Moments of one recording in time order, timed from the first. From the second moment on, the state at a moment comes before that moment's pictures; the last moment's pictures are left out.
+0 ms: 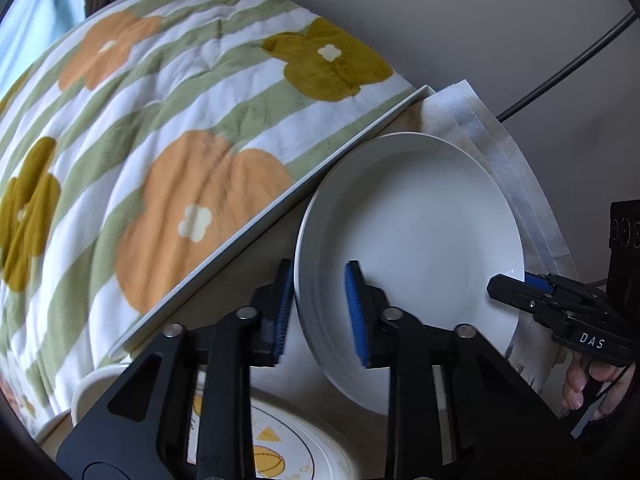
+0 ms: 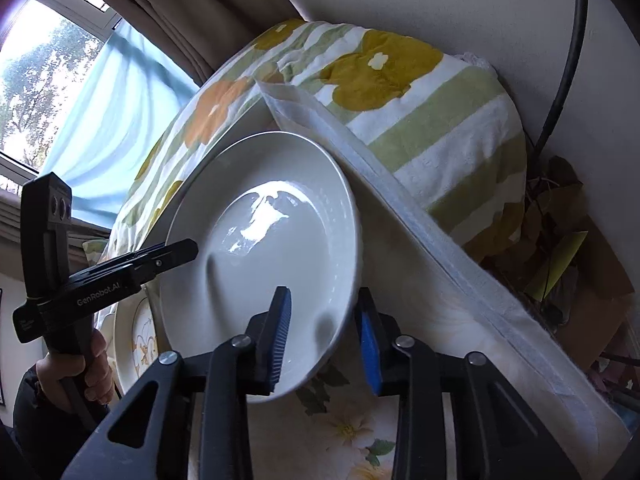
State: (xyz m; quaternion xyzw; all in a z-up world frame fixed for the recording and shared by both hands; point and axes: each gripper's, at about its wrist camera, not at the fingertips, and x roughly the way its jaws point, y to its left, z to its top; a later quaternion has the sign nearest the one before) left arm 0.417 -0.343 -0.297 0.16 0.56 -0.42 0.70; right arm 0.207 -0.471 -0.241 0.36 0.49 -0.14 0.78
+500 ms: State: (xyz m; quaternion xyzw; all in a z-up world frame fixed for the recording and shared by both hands) left arm 0.403 -0.346 -0.288 0.22 0.52 -0.42 0.71; right arm 0.209 -0.470 -0.241 0.33 0.50 -0.16 0.79
